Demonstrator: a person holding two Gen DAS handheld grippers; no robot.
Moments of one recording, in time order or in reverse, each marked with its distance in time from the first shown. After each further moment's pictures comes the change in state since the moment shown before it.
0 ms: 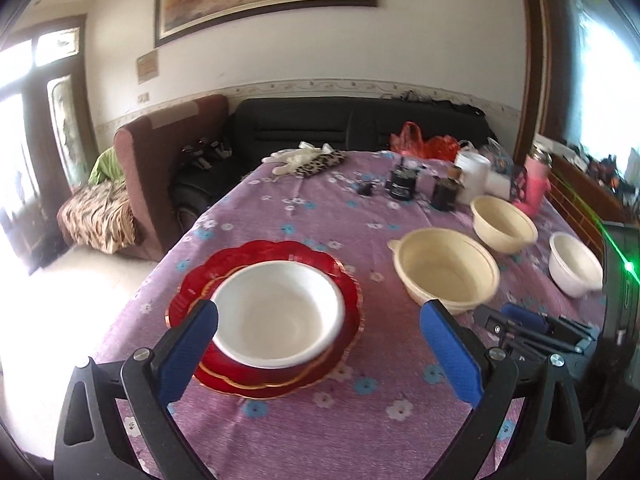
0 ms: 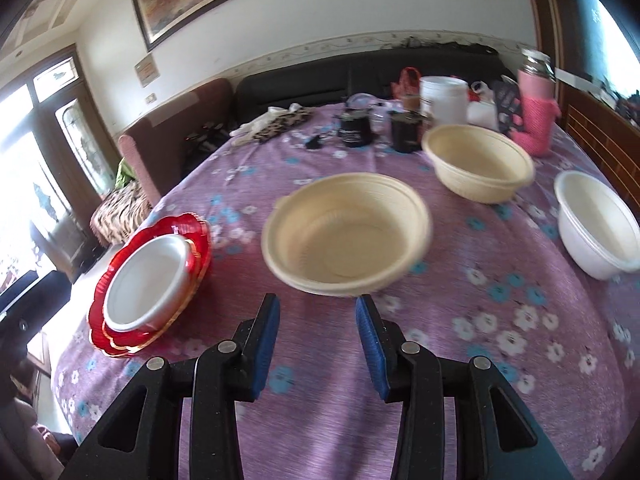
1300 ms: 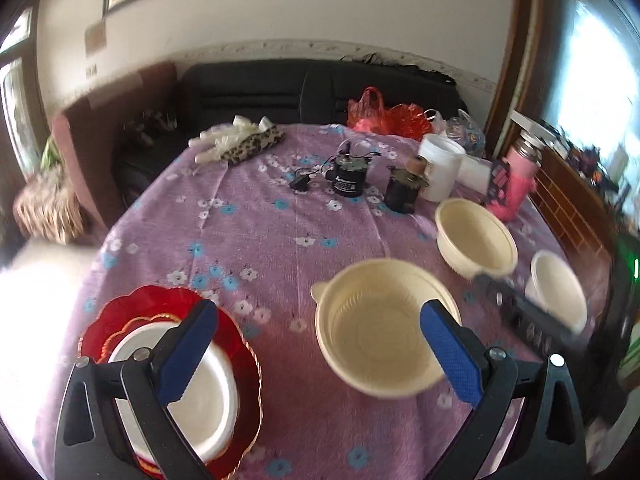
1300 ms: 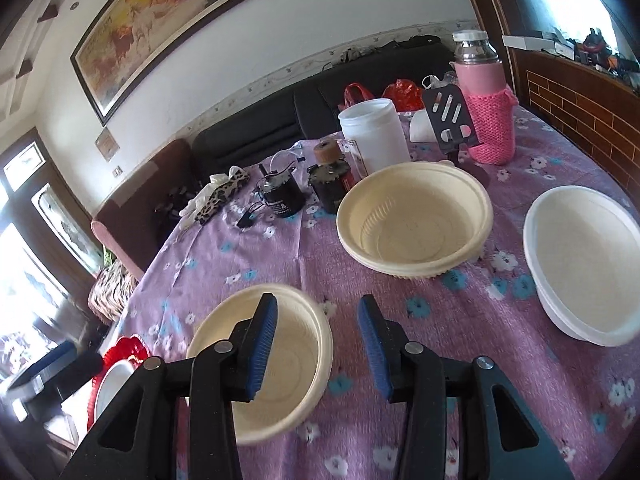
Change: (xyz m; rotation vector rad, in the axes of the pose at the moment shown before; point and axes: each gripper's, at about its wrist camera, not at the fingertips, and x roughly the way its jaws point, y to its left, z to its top) left arm 0.103 -0.052 0.082 -0.021 0.183 -0.157; right arm 0.033 -0.092 0.077 0.244 -0.103 -0.012
